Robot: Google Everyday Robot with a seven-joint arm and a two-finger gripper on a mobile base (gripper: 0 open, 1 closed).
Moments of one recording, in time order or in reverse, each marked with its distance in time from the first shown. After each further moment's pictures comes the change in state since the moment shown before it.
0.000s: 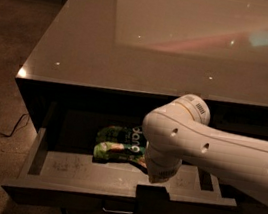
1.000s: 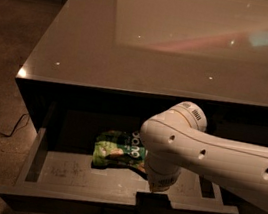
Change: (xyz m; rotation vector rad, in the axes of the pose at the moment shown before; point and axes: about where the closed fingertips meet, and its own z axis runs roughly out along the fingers) arm 0.001 0.024 0.012 -0.058 0.019 -0.008
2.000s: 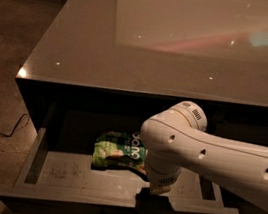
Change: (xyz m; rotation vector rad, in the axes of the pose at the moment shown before) arm 0.000 0.000 0.000 0.000 0.000 0.000
